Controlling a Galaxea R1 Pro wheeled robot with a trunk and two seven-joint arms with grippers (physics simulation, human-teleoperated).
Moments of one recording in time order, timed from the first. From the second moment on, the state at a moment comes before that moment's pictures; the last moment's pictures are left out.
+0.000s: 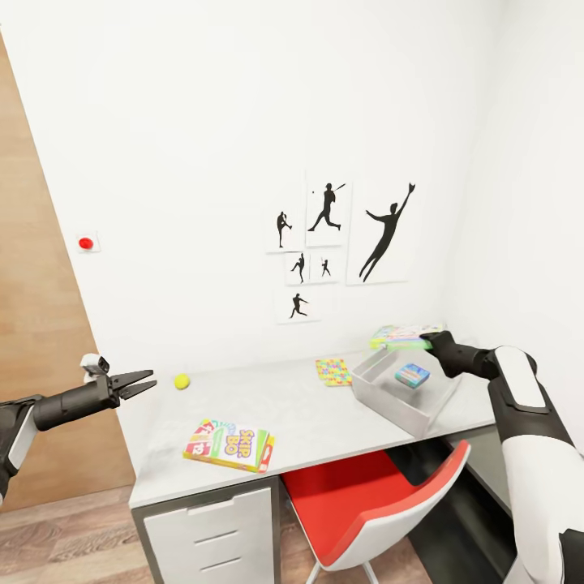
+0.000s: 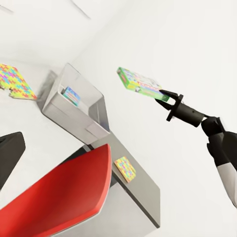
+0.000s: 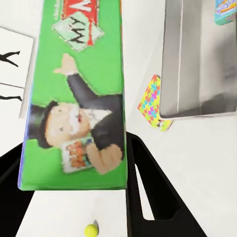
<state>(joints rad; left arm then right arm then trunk) -0.71 0.43 0.31 -0.79 0.18 0.85 -1.49 -0.85 -0.20 -0.28 -1.00 -1.27 0.68 -0.54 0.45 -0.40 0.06</state>
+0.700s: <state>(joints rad) -0.71 0.44 0.31 -0.79 0.19 0.85 -1.49 -0.85 -0.13 -0.27 -0.99 -1.28 0.51 -0.64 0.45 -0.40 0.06</state>
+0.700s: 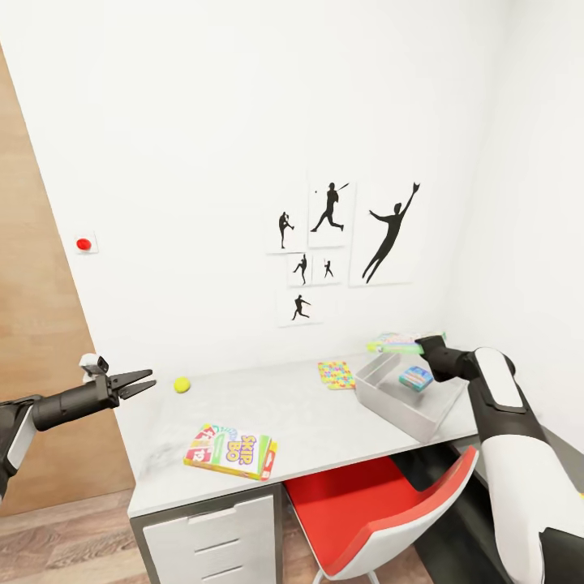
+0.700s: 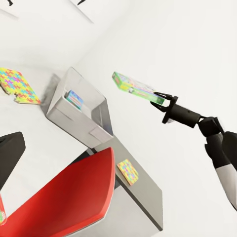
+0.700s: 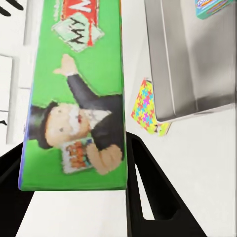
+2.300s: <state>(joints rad) -0.71 0.44 0.31 -0.73 0.18 0.97 -1.57 -0.85 -0.11 -0.26 -0.92 -1.29 0.39 -0.58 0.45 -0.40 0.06</state>
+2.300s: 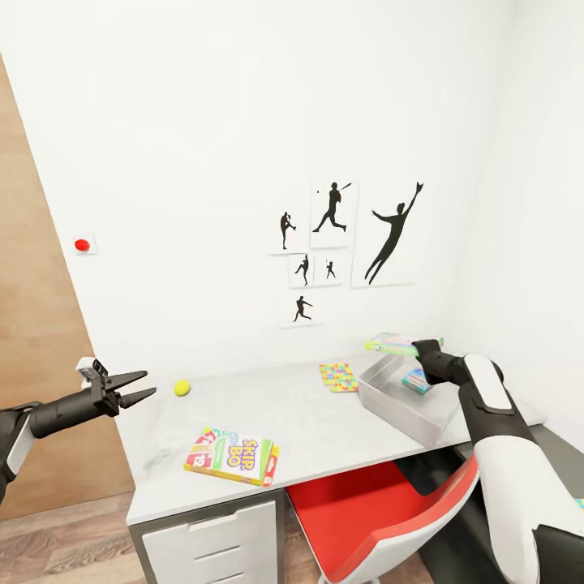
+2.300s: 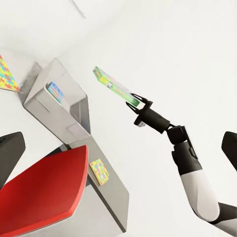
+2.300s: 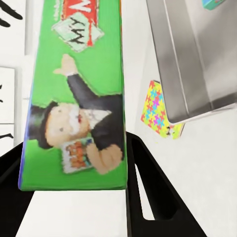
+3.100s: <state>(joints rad) -0.71 0.44 0.31 -0.74 0.18 0.97 -1.57 -0.85 -0.10 -0.26 -0.82 -1.29 0.29 -0.55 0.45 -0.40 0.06</state>
